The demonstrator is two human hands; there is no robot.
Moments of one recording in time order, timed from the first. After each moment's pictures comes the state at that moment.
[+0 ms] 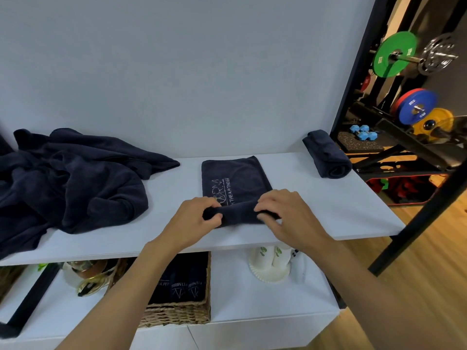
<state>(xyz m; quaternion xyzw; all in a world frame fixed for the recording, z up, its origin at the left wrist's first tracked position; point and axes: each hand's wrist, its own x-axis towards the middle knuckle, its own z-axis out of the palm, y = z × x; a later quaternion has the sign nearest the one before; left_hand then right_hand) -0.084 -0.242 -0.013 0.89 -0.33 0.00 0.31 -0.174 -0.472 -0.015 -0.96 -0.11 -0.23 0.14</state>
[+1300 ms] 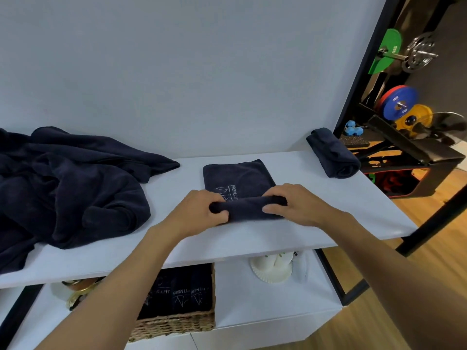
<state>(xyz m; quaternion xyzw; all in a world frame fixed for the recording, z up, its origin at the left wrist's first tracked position) -0.033 -0.239 -0.006 0.89 -0.36 -0.06 0.27 -0.120 -0.482 0.004 -0.97 -0.04 -0.01 0.24</state>
